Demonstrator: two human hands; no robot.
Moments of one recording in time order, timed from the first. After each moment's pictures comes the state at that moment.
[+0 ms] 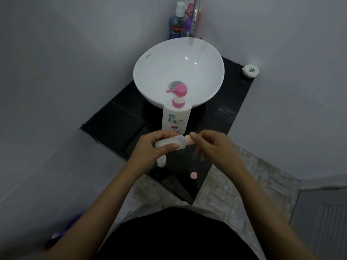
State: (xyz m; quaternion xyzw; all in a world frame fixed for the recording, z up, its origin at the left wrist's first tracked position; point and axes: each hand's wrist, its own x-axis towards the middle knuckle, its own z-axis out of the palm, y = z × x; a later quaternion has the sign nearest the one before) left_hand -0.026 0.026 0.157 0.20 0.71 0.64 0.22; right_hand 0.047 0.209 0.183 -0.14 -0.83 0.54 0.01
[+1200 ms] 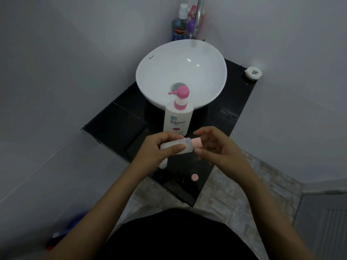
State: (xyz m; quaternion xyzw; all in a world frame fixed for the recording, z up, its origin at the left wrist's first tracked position) left_hand -0.025 0.031 0.162 0.20 0.69 0.64 0.26; right_hand 0.061 0.216 0.194 -0.06 -0.80 0.59 -0.01
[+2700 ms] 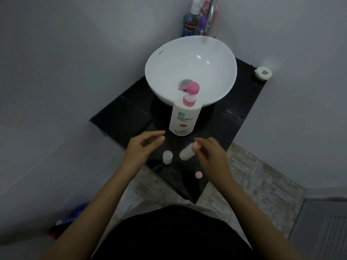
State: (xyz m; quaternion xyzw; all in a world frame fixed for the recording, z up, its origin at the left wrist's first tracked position) left_hand -0.026 -0.004 0.134 0.06 0.73 0.66 0.18; right_hand 0.055 0.193 0.119 -0.10 -0.92 0.37 0.11
